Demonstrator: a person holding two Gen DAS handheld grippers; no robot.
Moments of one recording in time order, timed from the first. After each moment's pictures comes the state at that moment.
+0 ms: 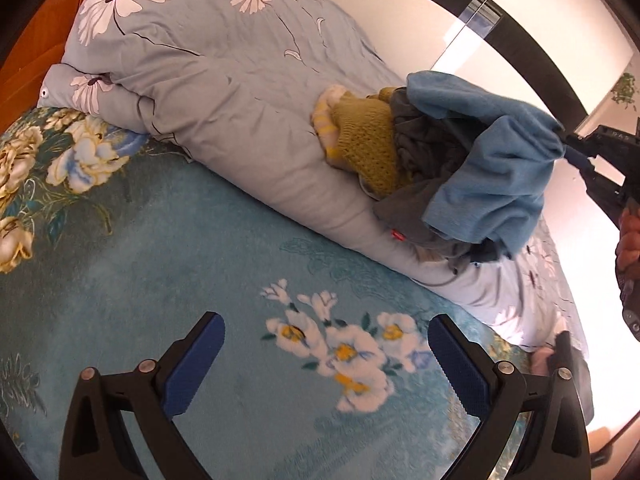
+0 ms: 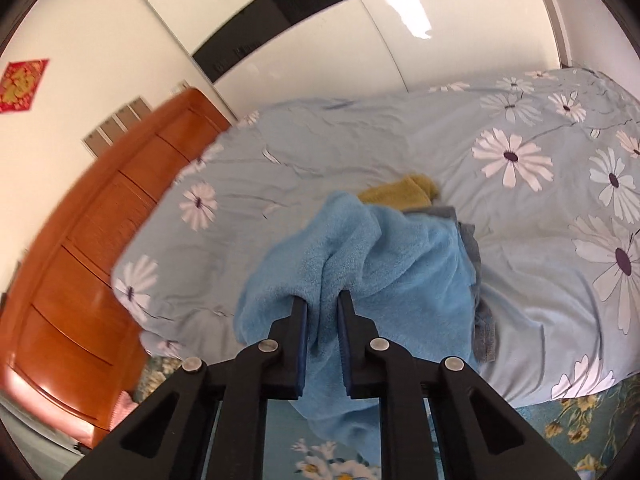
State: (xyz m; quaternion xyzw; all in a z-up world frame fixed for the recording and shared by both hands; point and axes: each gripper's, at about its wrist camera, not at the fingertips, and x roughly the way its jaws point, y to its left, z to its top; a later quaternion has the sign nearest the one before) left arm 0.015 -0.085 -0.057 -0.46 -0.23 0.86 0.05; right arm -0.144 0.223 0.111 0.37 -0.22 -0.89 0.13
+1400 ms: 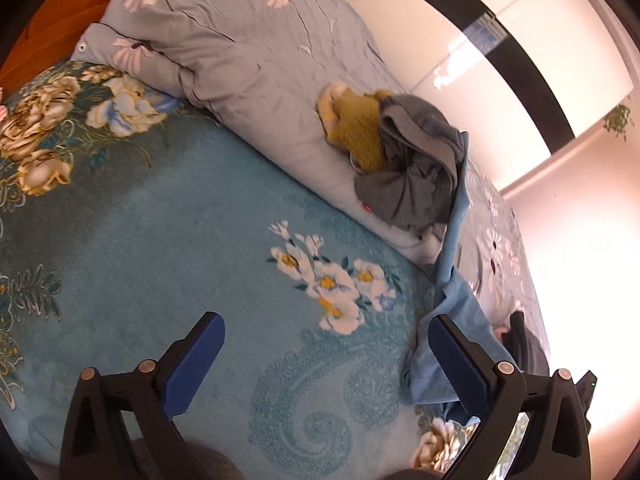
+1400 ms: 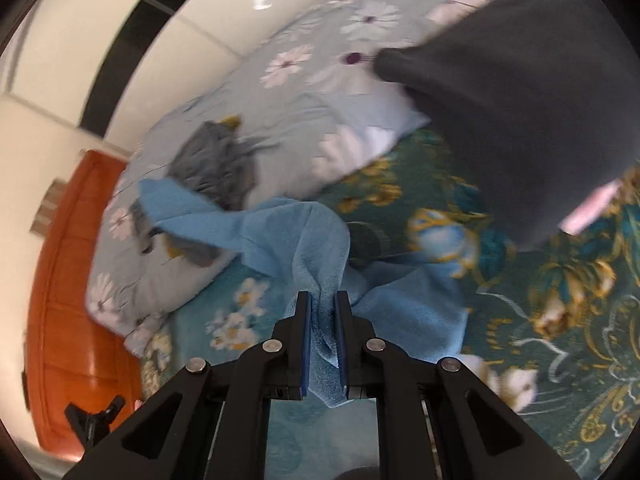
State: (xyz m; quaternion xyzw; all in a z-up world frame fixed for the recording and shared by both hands) left arm 0.107 -0.105 -0.028 -0.47 -0.28 0.83 0.06; right arm 0.146 0.424 -0.038 0.45 -0.40 -0.80 -0.05
